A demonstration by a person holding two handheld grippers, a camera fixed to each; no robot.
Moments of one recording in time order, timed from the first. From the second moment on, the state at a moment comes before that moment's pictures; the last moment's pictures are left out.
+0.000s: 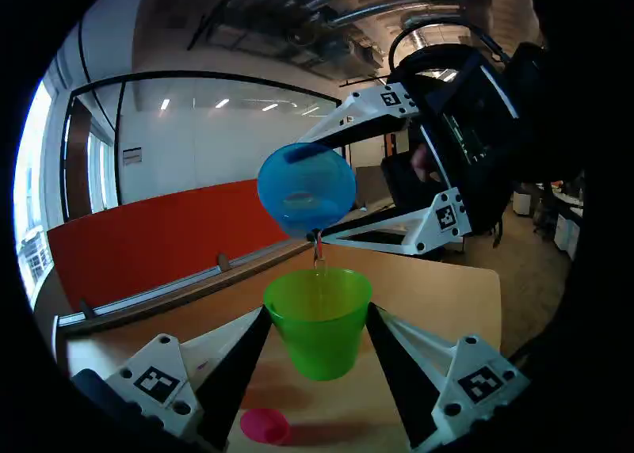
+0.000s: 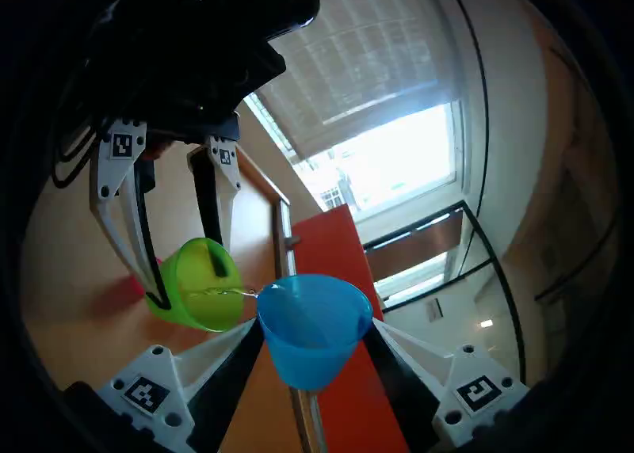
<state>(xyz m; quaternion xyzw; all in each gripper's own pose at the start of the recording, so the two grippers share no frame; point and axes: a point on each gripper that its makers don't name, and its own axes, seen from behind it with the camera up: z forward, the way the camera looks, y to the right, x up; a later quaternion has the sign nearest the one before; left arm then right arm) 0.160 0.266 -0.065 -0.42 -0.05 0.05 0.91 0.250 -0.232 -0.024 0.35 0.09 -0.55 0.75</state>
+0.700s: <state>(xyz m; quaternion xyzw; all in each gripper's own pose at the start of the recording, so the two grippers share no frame) 0.160 0.268 -0.070 -0.42 -0.05 0.05 0.91 0.254 -0.230 -0.028 0.34 0.09 -0.56 0.75</state>
